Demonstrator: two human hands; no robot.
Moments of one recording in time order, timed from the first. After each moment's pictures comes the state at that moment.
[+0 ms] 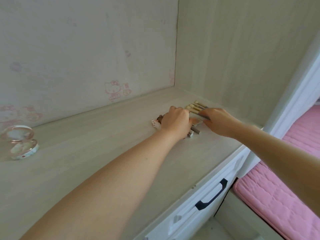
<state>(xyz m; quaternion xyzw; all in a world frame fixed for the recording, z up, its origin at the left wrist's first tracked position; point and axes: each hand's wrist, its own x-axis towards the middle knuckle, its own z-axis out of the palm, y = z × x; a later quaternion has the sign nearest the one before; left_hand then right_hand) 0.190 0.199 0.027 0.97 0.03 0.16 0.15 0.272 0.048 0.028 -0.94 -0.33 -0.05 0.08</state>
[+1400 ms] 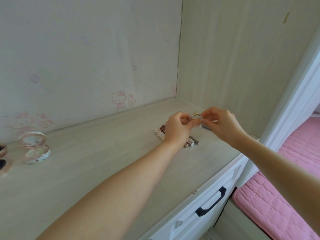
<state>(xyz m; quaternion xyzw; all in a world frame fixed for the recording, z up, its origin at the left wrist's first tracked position) 0.164 0.185 0.047 0.77 0.11 0.24 0.58 0.225 0.046 0.064 -0.86 -0.28 -0.12 0.41</state>
